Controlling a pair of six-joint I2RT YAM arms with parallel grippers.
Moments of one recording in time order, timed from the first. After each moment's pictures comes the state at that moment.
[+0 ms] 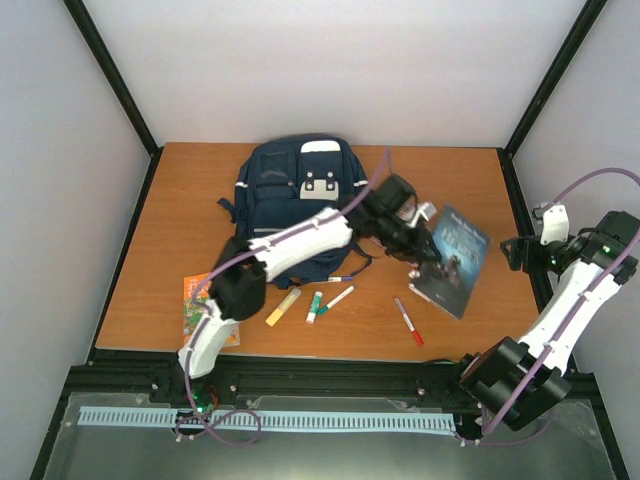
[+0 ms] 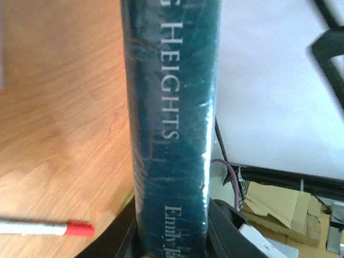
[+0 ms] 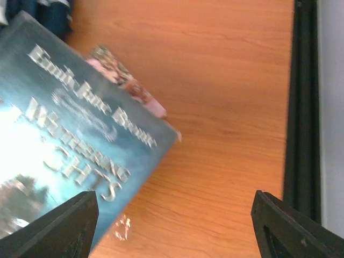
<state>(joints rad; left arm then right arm) -0.98 2.28 2.08 -0.57 0.71 -0.82 -0.78 1.14 1.16 -1.09 -0.64 -0.78</state>
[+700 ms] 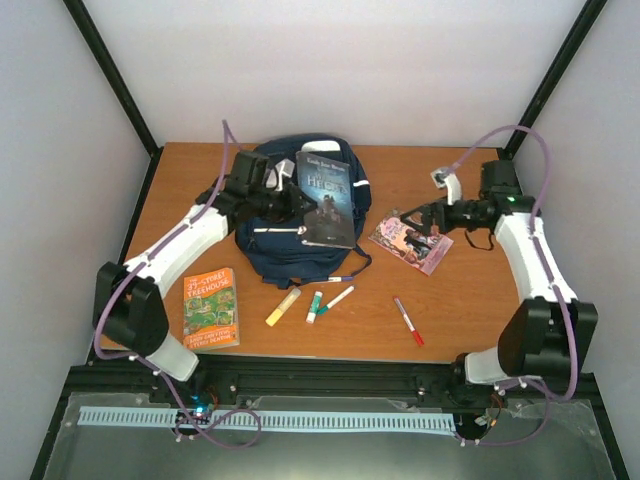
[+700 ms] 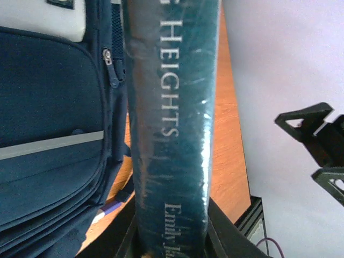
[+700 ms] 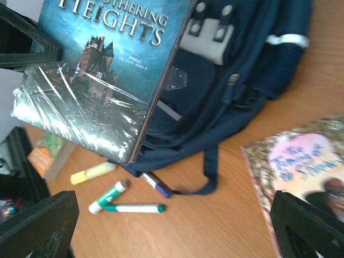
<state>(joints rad) -0.45 1.59 1.34 -0.46 0.56 -0.70 -0.11 1.39 1.22 -0.84 -0.90 -0.34</state>
